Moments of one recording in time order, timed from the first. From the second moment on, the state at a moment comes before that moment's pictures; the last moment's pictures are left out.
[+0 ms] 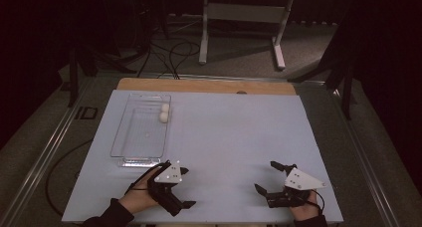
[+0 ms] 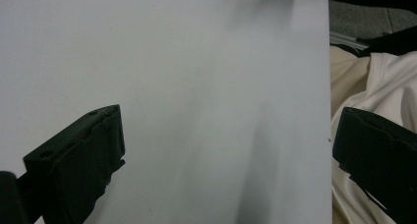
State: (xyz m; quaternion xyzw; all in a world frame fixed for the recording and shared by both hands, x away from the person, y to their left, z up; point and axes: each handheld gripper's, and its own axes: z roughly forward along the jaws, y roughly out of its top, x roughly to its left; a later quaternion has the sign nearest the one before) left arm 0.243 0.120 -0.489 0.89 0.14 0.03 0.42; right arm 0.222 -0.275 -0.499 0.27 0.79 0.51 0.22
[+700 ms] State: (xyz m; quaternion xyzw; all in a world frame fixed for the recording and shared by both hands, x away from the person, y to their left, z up) left arm 0.233 0.161 -0.502 0.89 0.16 0.02 0.42; right arm 0.221 -0.275 -0.500 0.27 0.79 0.51 0.22
